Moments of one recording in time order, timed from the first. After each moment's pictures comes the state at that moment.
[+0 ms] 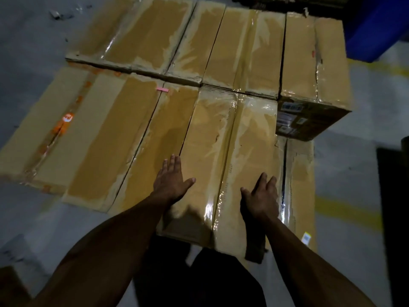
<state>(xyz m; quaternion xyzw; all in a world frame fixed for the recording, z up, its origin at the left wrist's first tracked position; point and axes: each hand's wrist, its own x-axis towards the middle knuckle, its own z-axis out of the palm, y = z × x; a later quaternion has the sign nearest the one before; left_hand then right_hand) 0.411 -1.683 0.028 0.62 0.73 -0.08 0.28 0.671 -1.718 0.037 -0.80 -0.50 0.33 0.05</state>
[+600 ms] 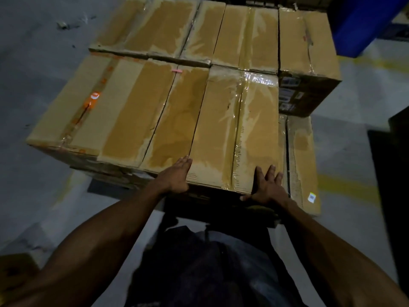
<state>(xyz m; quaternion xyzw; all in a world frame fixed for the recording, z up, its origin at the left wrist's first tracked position) 0.345 -1.810 0.042 0.75 0.58 -0.13 0.30 0.652 -1.842 0.046 -0.70 -0.61 0.34 -0.15</state>
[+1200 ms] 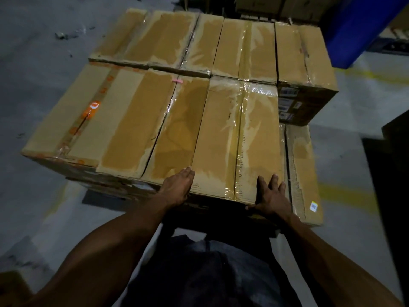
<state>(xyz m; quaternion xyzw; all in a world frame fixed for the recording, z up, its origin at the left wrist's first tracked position) 0.340 -1.807 0.024 0.82 0.54 -0.10 0.14 0.647 -1.845 0.039 -0.72 -0.62 0.28 -0.12</state>
